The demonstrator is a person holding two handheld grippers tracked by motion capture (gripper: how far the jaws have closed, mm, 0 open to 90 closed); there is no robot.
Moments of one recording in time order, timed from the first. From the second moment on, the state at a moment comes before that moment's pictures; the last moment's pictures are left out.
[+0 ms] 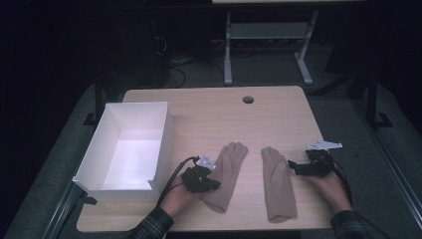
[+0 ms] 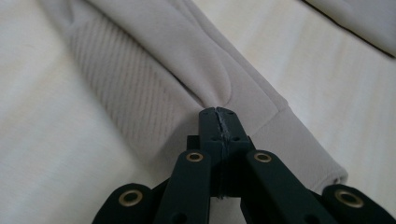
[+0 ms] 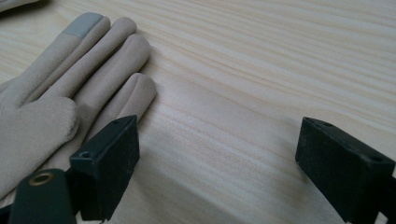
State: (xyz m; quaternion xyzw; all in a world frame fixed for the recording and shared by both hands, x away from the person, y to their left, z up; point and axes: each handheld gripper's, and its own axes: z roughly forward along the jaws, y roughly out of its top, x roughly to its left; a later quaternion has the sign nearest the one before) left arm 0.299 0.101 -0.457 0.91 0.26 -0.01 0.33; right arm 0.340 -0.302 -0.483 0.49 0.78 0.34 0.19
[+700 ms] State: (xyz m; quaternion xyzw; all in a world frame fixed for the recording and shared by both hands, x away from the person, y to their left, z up) left arm 0.353 0.099 -0.445 0.89 0.31 0.08 0.34; right arm 0.339 -0.302 -0.483 0.48 0.78 0.34 0.19
